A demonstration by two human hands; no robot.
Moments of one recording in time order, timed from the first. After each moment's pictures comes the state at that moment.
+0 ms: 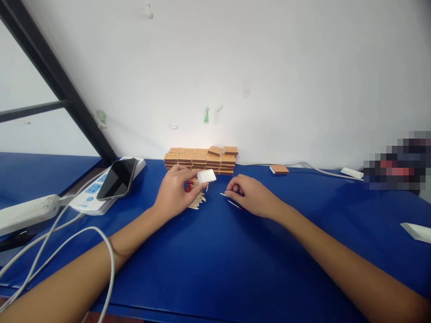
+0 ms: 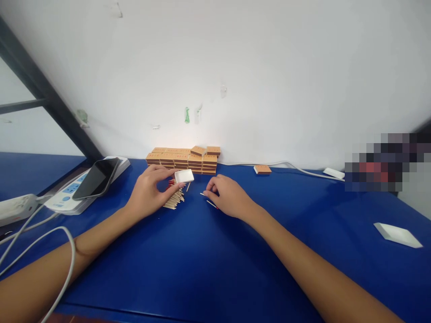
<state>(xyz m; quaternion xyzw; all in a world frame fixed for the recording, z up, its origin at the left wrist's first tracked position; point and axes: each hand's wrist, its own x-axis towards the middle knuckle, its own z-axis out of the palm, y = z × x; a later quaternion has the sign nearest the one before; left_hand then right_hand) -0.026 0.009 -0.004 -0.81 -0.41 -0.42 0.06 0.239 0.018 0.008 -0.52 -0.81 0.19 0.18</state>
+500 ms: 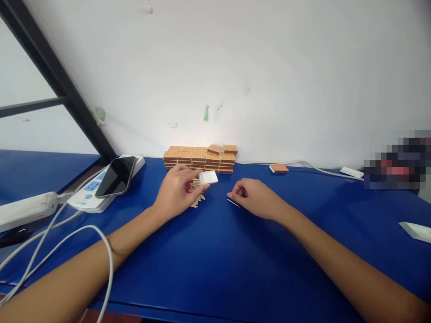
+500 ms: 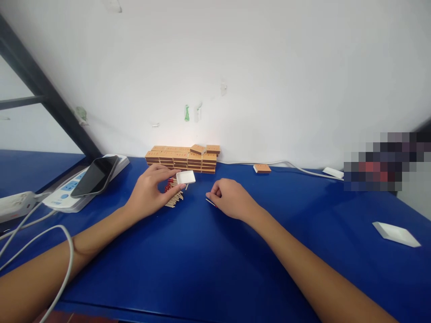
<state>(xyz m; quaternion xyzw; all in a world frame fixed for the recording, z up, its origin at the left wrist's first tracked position) -0.024 0.006 -0.005 -0.82 -0.39 -0.41 0.05 0.246 0.005 0.017 -0.57 -0.77 0.24 0.13</state>
